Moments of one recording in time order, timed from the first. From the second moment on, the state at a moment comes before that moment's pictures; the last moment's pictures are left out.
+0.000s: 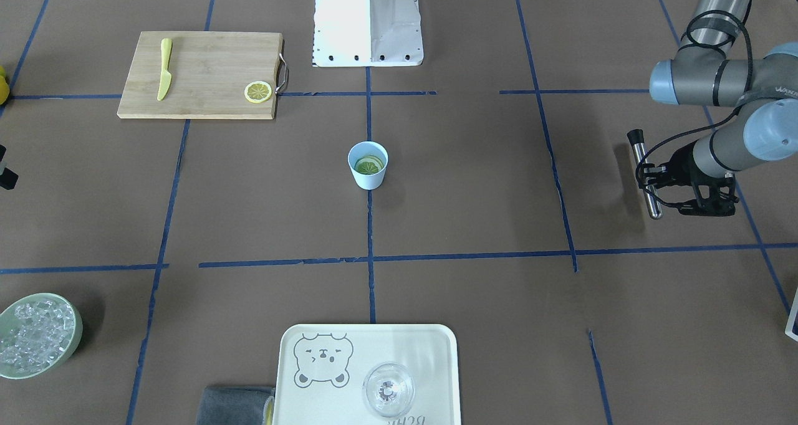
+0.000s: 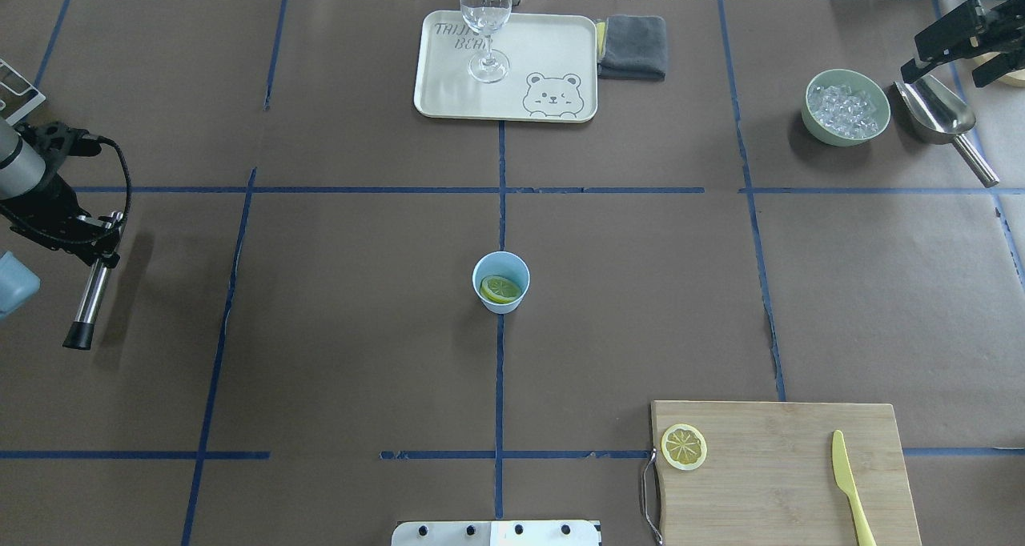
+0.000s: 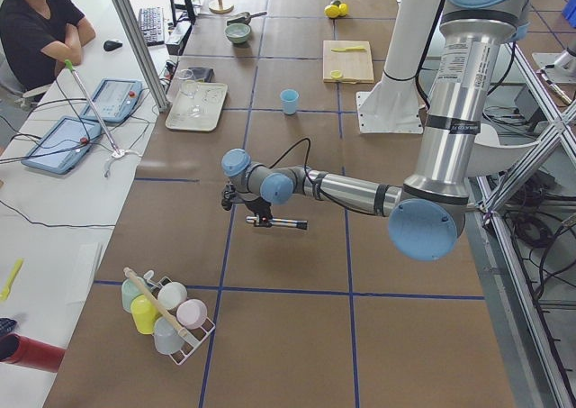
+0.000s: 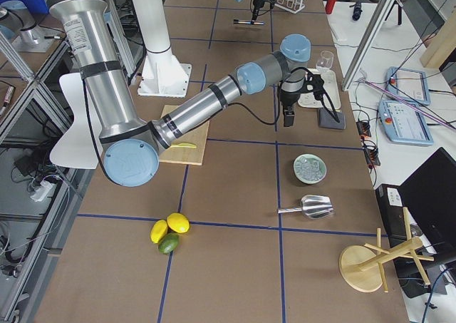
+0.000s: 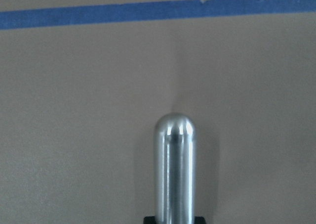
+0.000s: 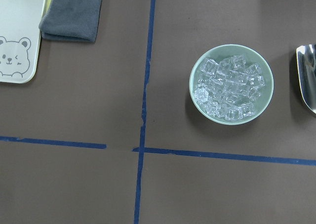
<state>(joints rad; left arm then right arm) -1.03 -1.72 -1.57 -1.74 -2.34 -0.50 1.31 -1.27 1.87 -1.72 2.39 0.46</state>
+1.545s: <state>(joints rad) -1.12 -1.81 -2.10 -1.92 -1.98 -0.61 1.35 -1.36 1.87 -1.72 2.37 0.47</state>
